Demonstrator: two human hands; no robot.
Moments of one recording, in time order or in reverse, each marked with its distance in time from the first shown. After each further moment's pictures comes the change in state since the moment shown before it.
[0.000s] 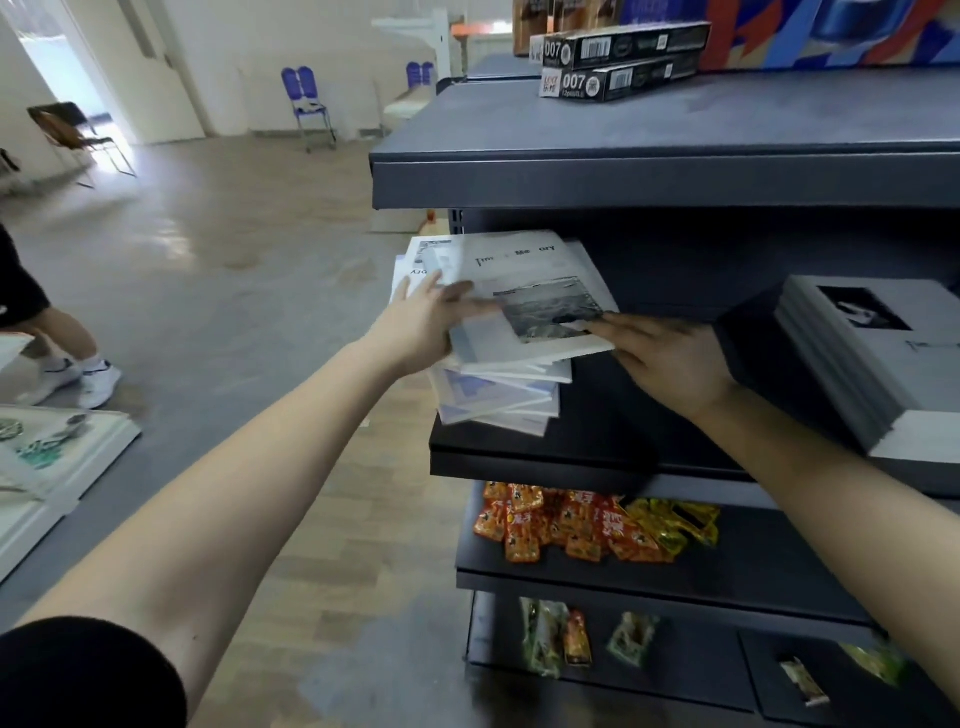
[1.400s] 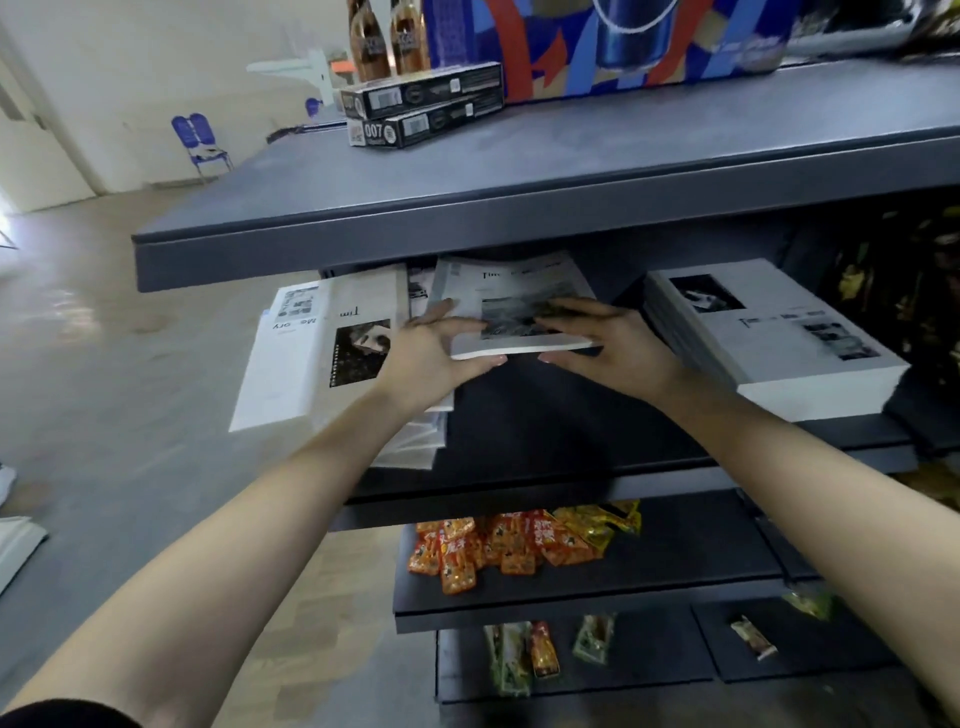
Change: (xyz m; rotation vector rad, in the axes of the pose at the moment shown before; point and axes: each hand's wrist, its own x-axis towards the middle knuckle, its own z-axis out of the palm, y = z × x) left_hand 0.055 0.135 0.009 -0.571 0.160 -0.042; right_hand -0.037 0.063 -0.052 0.463 -0.089 0.368
